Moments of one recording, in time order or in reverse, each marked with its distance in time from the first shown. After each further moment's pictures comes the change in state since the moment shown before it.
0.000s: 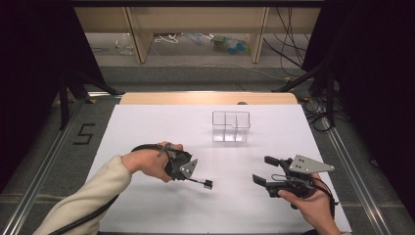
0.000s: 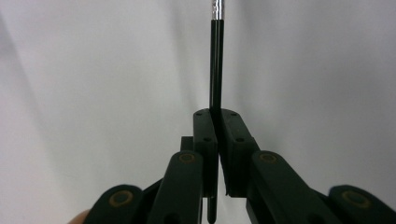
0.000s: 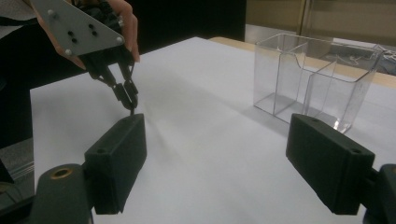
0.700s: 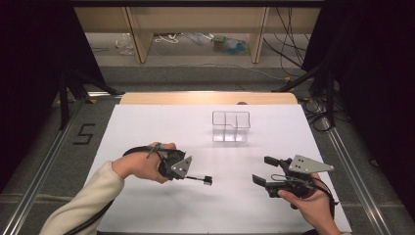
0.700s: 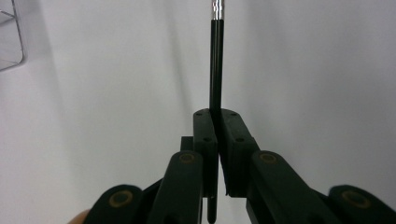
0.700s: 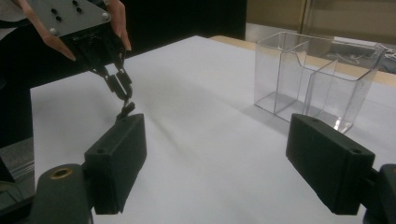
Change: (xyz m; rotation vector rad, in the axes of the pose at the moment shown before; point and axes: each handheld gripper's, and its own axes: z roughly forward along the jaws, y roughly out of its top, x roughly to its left) left arm -0.012 -0.011 -0.014 -0.105 0.081 -0.063; right arm 0.001 0.000 0.000 0.024 0.002 0.020
